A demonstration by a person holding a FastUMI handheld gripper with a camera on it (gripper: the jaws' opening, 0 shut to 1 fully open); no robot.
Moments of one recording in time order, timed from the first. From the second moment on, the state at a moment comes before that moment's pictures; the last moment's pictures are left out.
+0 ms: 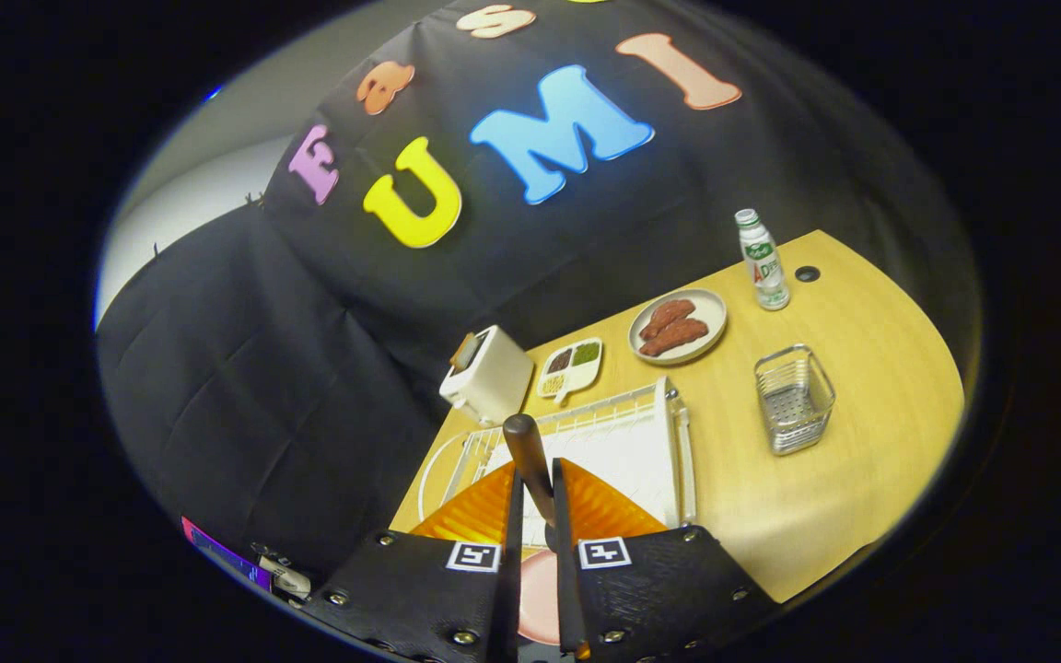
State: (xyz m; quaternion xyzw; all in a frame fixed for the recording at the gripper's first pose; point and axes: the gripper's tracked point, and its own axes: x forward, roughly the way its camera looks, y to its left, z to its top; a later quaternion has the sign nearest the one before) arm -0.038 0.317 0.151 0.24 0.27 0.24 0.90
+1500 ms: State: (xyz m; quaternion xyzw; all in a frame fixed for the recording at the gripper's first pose) arm -0.092 0.360 0.159 0.10 0.20 0.24 0.94
